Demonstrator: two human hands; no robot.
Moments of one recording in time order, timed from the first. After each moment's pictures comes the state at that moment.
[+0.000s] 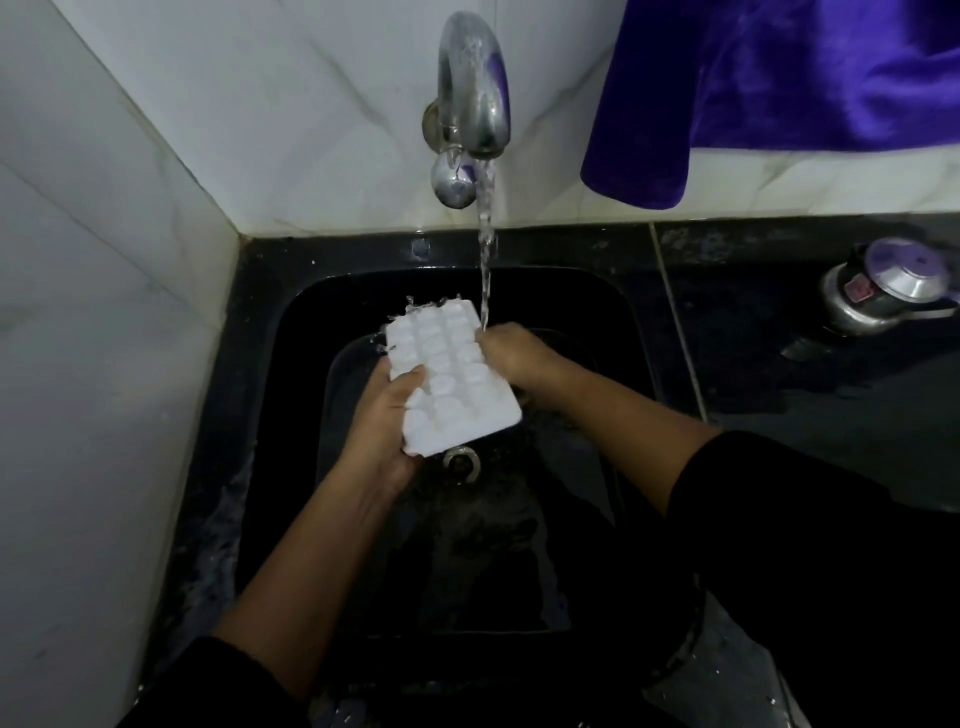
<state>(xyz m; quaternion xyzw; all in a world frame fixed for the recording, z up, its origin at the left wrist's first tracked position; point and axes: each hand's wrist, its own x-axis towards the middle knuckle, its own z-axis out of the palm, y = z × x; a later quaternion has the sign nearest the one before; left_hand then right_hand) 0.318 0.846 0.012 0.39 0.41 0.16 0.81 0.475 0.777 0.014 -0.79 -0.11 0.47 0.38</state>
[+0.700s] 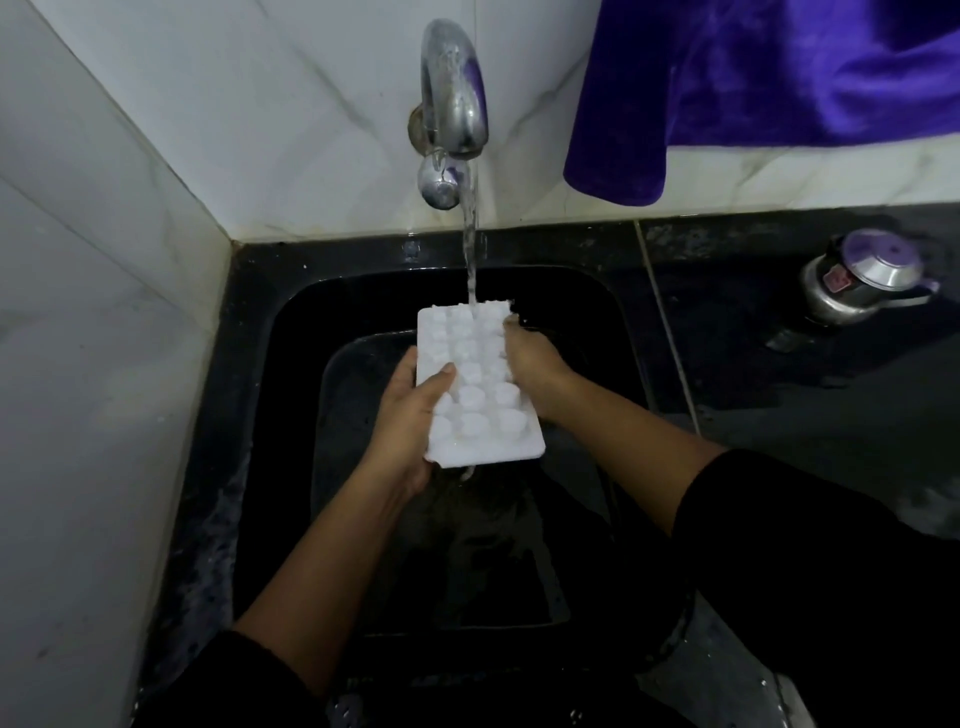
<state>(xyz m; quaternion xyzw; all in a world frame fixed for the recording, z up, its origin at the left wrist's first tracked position) 0.325 0.819 0.031 0.47 0.40 0.12 0.78 0.474 0.759 0.005 -0.77 0.05 0.42 0.47</state>
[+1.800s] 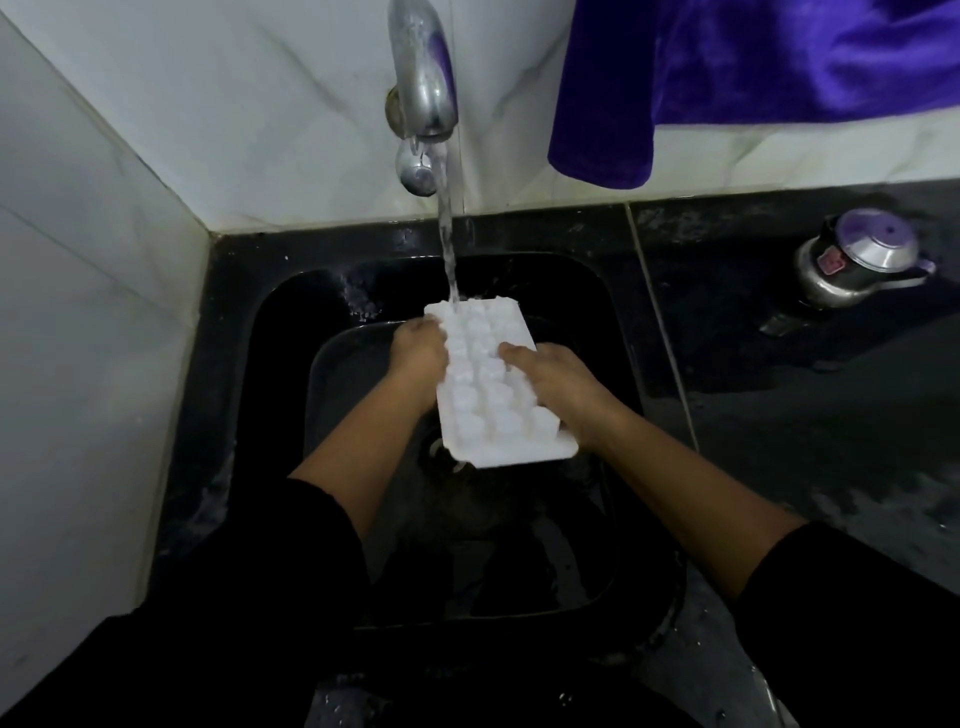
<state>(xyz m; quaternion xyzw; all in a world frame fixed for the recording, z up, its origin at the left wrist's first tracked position) 0.404 0.845 0.013 0.51 0.55 0.05 0.66 0.467 0.689 0.016 -0.73 -0.02 0.45 0.51</state>
